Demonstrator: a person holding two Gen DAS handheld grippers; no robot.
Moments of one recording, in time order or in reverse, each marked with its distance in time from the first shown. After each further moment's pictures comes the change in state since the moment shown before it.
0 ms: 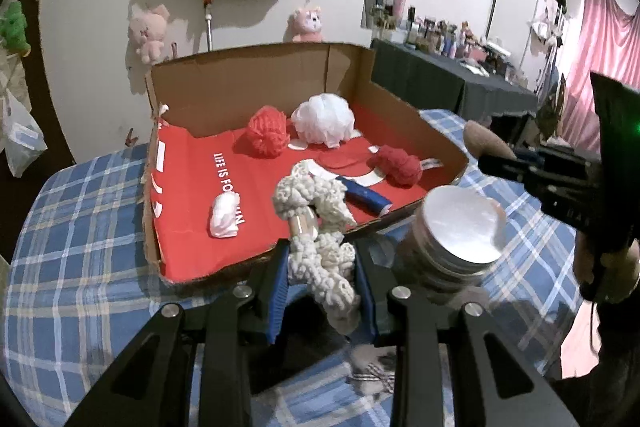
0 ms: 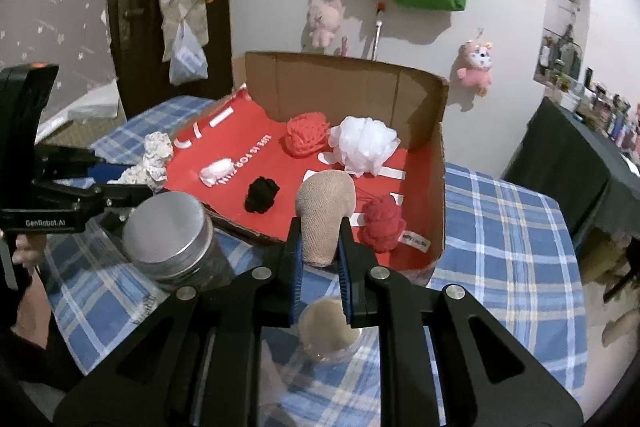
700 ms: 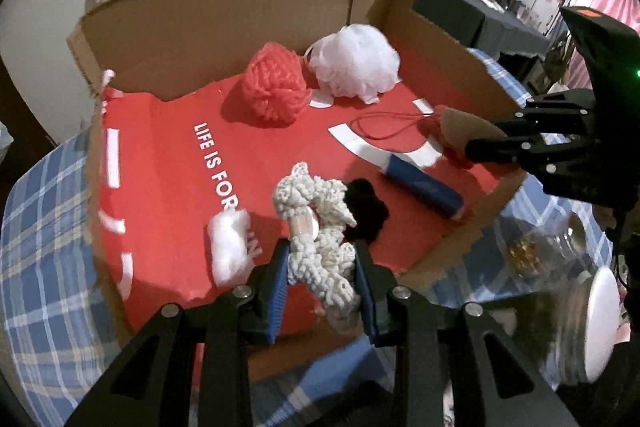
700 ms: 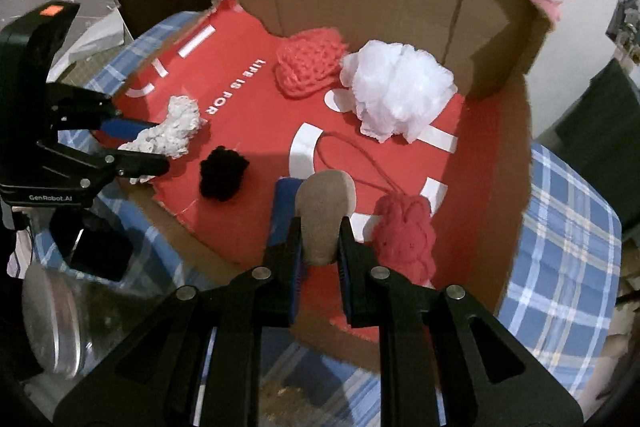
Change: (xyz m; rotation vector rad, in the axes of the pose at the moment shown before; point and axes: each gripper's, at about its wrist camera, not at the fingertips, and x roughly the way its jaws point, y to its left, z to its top) left arm 0.113 0.044 0.055 0.045 0.333 -0.044; right arm 0.139 -0.038 0.047 -0.052 0.409 0.164
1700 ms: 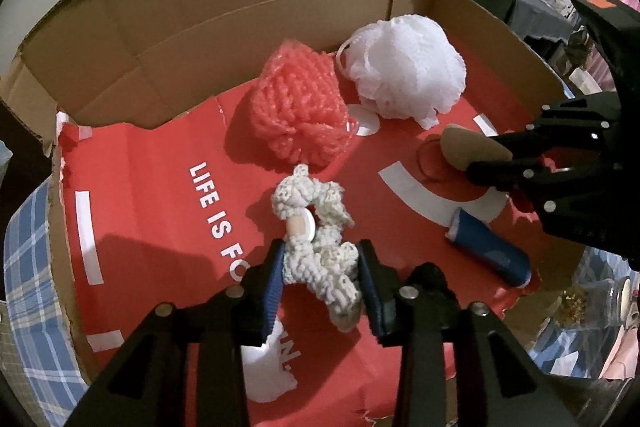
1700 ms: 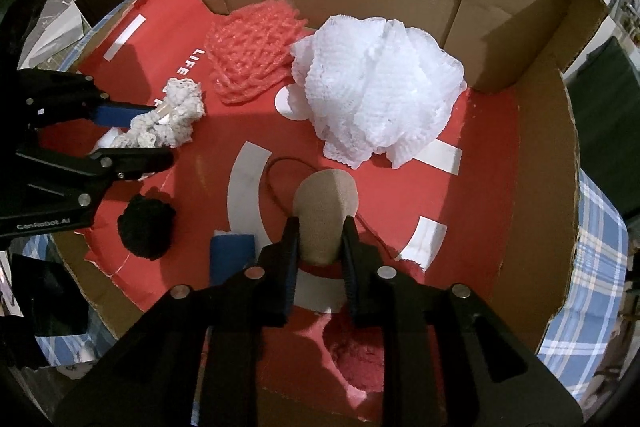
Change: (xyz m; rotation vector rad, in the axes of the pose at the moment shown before) left arm 0.059 0.026 0.054 0.019 0.106 0.063; right arm 0.059 -0.024 0.040 0.056 0.124 -0.056
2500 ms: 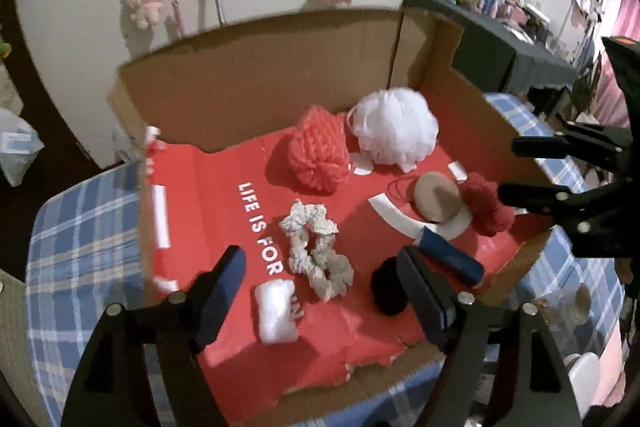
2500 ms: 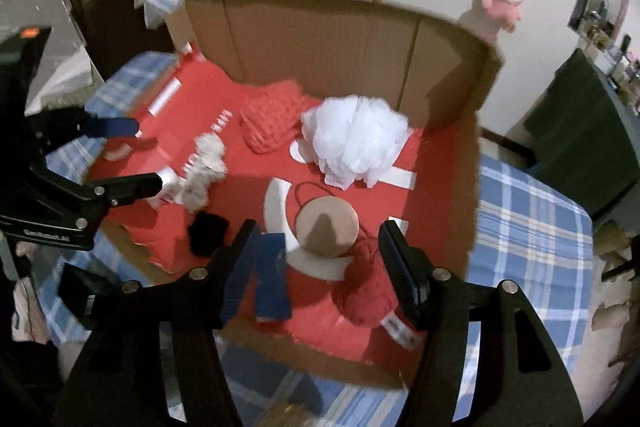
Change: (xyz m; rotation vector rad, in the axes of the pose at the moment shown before) left arm -0.081 0.016 -0.025 -0.079 -0.171 0.037; right arm -0.098 0.018 -0.027 0.069 -0.217 -0.039
